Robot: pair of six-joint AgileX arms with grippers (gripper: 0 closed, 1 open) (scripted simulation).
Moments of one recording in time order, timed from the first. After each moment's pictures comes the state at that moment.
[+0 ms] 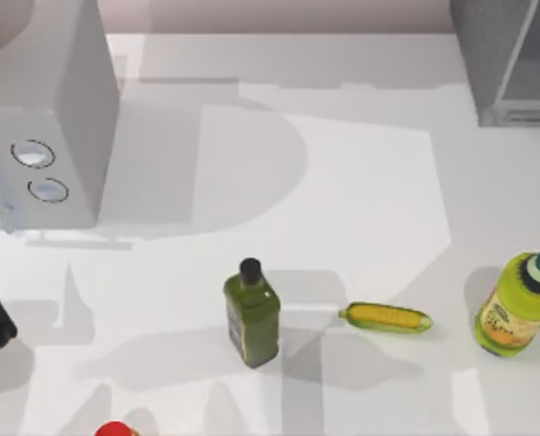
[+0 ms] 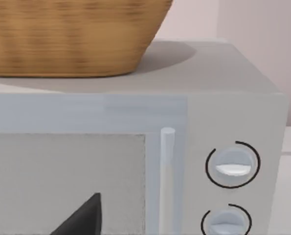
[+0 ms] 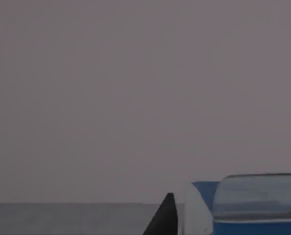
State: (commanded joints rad) left arm 0.00 0.00 0.00 0.00 0.00 0.00; right arm -0.22 2.44 1.61 0.82 -0.20 0.01
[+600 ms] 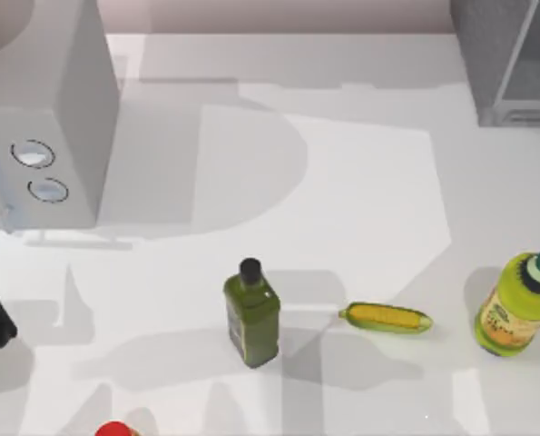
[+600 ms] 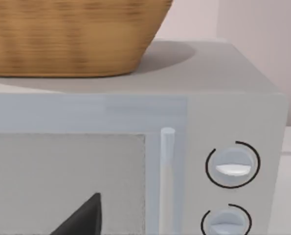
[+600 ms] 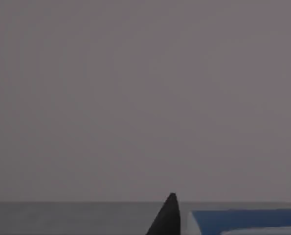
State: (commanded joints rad) left arm 0.00 0.00 0.00 0.00 0.00 0.00; right arm -0.22 2.44 1.61 0.82 -0.20 0.01
